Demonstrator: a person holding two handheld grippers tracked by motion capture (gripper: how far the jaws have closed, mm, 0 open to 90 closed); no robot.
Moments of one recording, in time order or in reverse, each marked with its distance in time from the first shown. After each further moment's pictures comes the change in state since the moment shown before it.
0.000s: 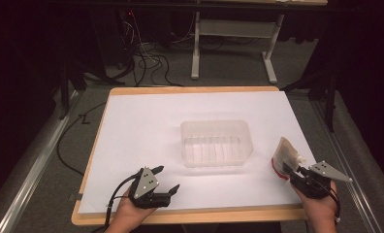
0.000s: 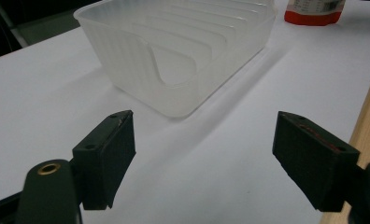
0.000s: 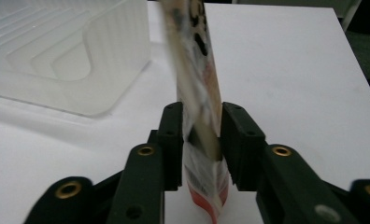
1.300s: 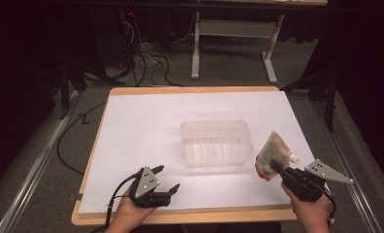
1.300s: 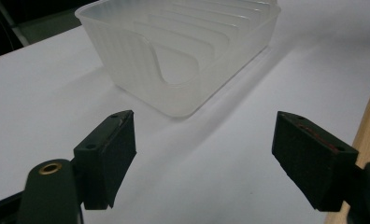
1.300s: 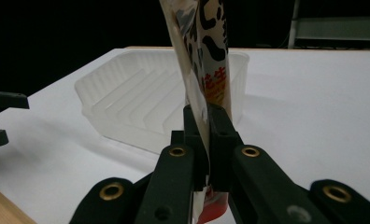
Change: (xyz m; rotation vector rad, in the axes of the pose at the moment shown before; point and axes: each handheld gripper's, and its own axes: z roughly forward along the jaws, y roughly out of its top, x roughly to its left) left arm 0.001 0.000 0.001 0.006 0.007 -0.001; right arm 0.054 0.038 -0.024 -0.120 0.227 0.042
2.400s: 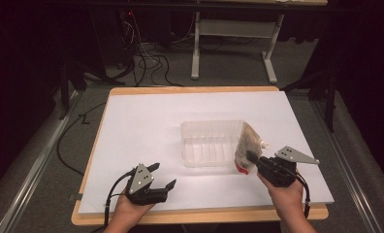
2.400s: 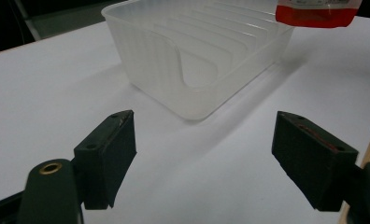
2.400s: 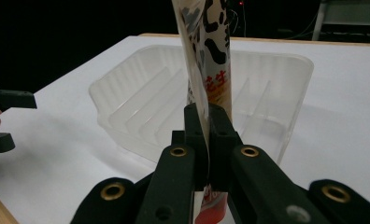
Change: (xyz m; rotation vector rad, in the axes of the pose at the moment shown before) left arm 0.010 -0.001 -0.004 -0.023 0.026 -0.075; right arm 0.031 0.020 0.057 0.077 0.049 -0.013
